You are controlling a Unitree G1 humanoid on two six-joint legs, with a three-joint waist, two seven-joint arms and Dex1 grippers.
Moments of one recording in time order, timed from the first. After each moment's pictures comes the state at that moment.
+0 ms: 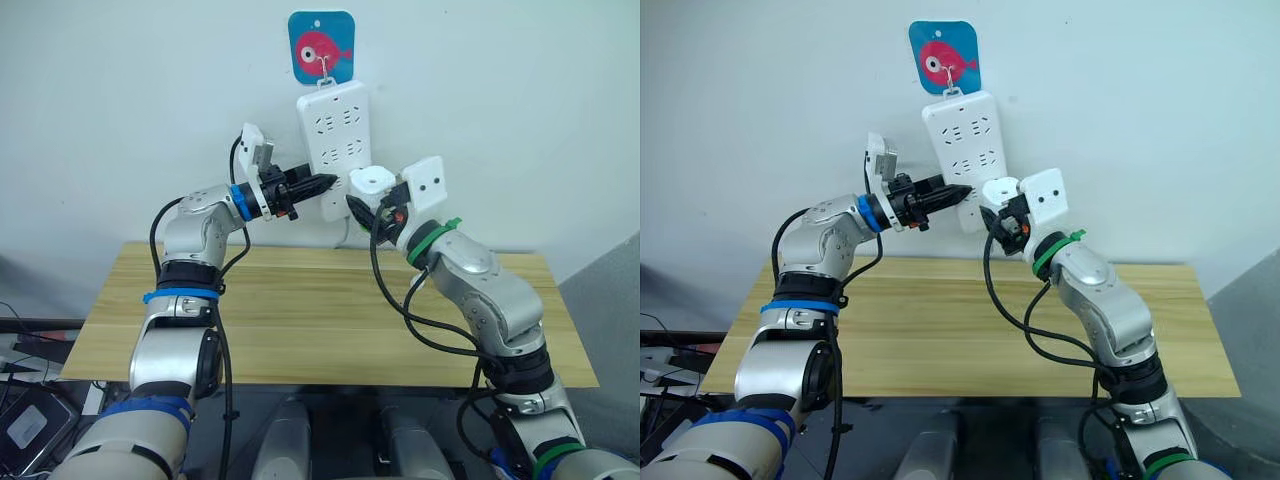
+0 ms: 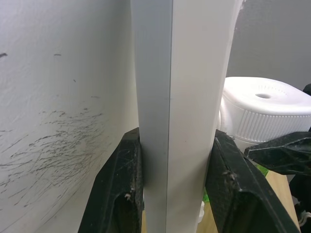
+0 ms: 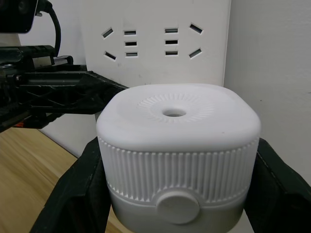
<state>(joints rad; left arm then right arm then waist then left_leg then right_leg) -0.95 0.35 0.12 0.63 -0.35 0.31 -1.14 -0.57 -0.21 0.18 -0.32 0.29 0.67 0.18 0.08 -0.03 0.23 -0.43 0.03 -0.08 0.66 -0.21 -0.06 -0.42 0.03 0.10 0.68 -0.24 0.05</state>
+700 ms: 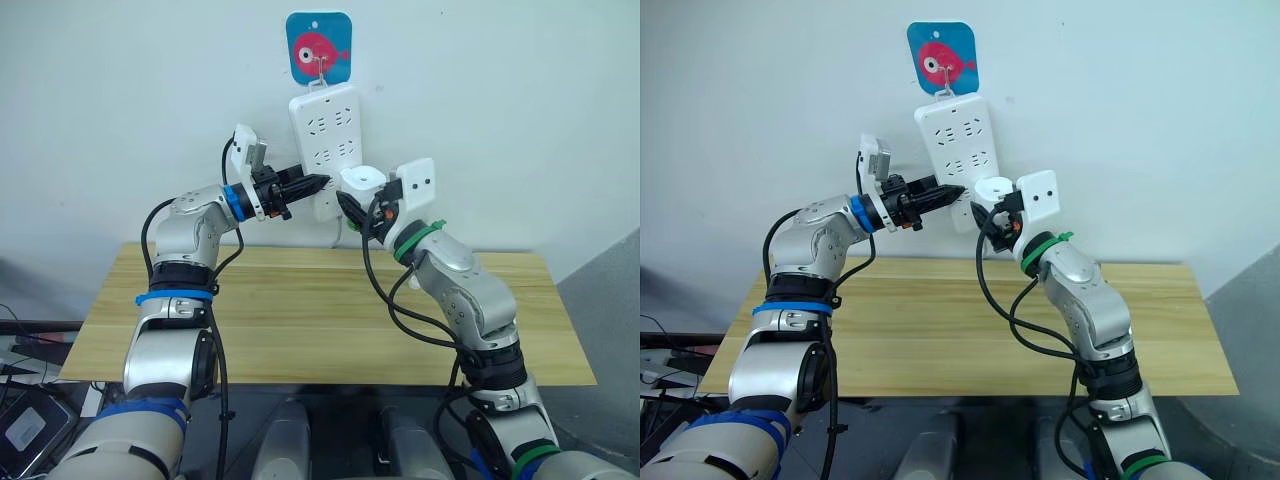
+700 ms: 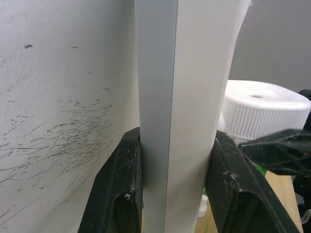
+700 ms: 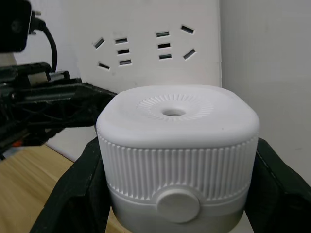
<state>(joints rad) -0.94 0.37 0.13 0.61 -0.35 0.35 -1.13 -0.58 -0.10 0.15 -0.23 0.24 0.61 0.22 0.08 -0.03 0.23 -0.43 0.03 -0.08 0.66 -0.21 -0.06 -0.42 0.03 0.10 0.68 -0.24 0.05</state>
